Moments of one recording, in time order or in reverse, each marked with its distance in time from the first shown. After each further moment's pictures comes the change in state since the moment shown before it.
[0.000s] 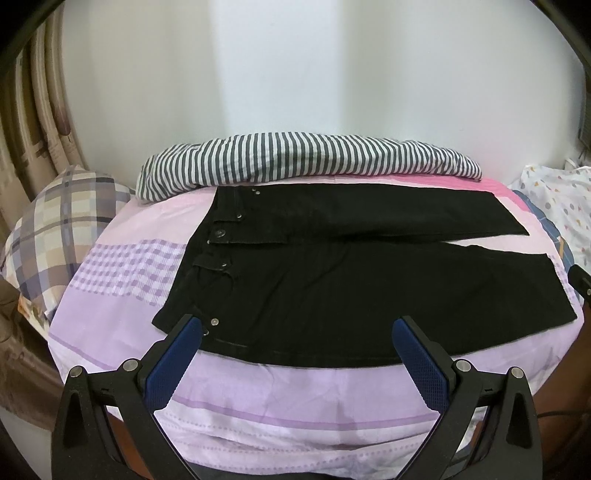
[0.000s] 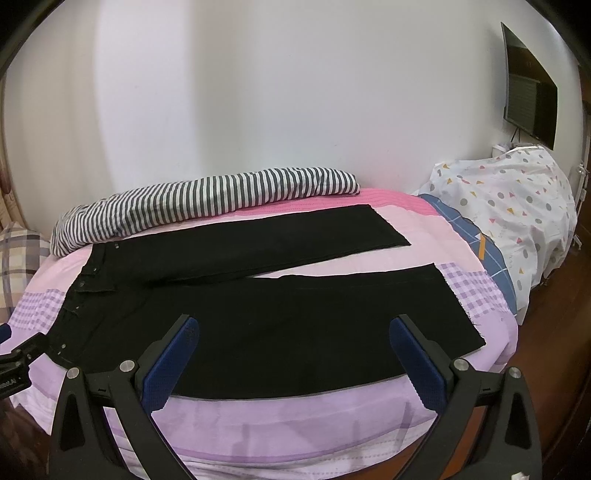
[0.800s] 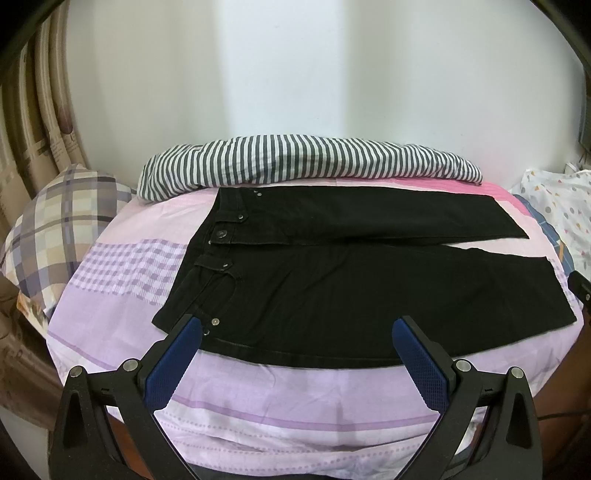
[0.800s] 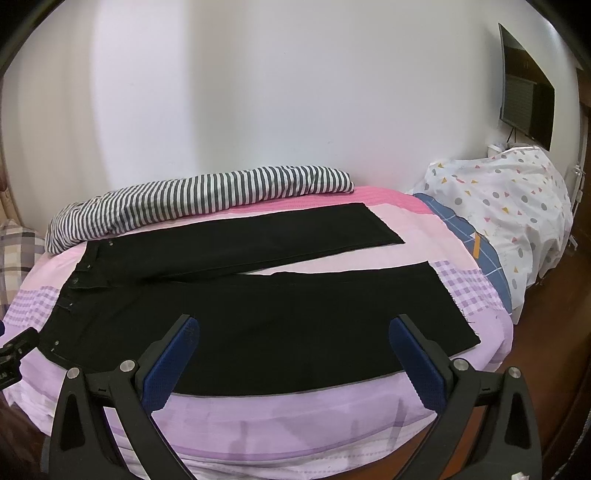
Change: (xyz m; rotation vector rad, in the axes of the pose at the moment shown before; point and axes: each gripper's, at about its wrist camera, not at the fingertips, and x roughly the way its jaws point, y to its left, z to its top) left arm -0.001 0.002 -0.001 -0.008 -0.008 0.001; right arm 0.001 -0.006 -0.005 -0.002 0.000 -0.019
